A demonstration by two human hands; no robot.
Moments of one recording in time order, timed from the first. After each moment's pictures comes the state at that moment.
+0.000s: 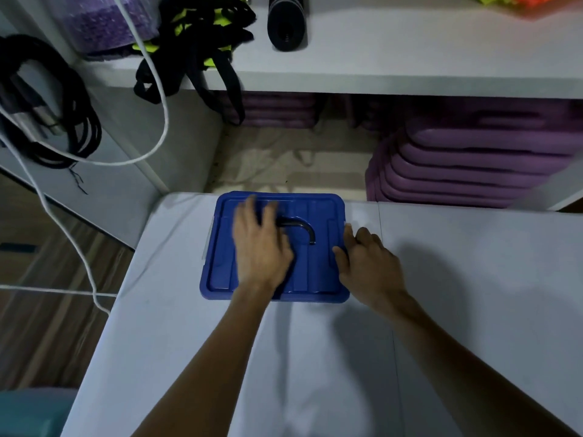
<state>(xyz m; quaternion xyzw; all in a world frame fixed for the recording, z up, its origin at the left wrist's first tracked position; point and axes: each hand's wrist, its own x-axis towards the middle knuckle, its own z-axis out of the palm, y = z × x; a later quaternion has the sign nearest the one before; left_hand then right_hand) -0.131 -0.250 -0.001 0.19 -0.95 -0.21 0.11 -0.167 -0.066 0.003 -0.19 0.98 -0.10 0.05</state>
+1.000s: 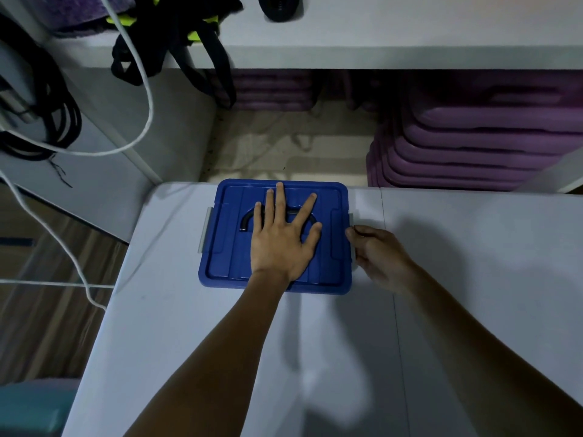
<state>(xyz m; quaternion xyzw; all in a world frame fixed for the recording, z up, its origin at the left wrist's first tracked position) -0.150 -0.237 -0.033 0.08 -0.99 -0.10 0.00 -0.193 -0.057 -0.012 0.14 0.66 -0.66 0.32</state>
